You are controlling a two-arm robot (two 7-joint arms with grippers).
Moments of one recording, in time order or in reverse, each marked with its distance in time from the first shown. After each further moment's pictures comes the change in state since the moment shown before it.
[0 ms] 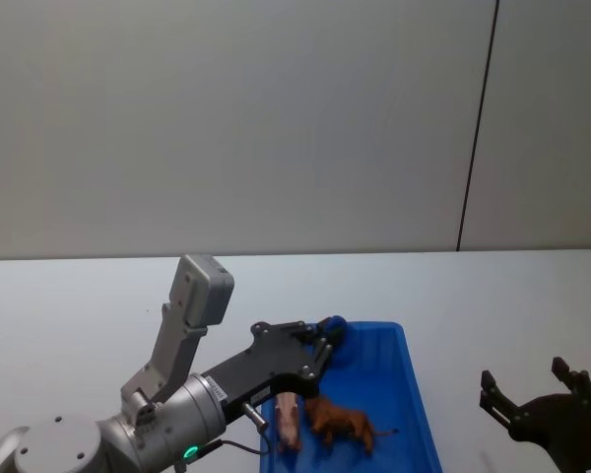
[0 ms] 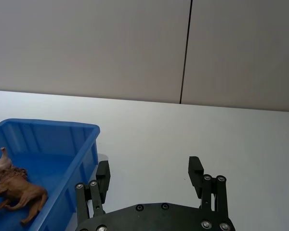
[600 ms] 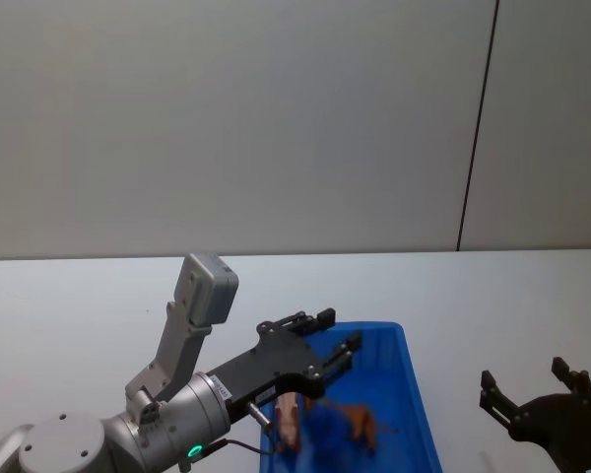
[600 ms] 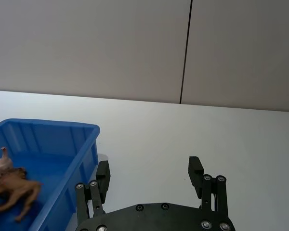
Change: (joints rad) left arm -0.007 -0.007 0.004 0.005 -0.002 0.001 -0.017; right arm 0.000 0.000 0.000 0.000 0.000 0.000 0.000
